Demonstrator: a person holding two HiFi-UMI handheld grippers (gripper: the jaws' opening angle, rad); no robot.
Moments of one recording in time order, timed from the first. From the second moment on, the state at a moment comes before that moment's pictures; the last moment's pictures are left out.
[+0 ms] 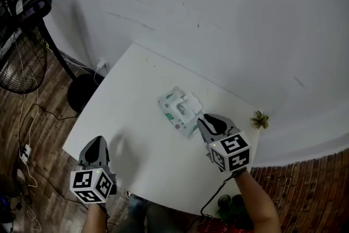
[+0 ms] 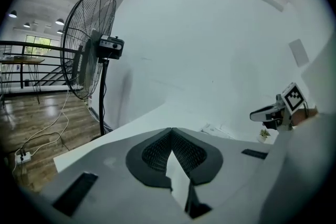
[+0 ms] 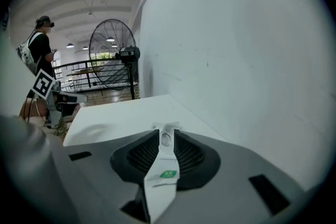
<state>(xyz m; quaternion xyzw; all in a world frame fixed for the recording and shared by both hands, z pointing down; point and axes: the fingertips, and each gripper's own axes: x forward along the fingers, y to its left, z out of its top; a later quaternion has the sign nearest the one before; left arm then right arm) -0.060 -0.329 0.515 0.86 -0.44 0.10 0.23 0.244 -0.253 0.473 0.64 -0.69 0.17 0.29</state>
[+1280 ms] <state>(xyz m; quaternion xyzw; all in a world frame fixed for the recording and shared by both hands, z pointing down) -0.025 -0.357 0.537 0.85 -0.43 0.12 0.26 0.241 -0.317 0.569 0.39 -0.78 0.14 0.47</state>
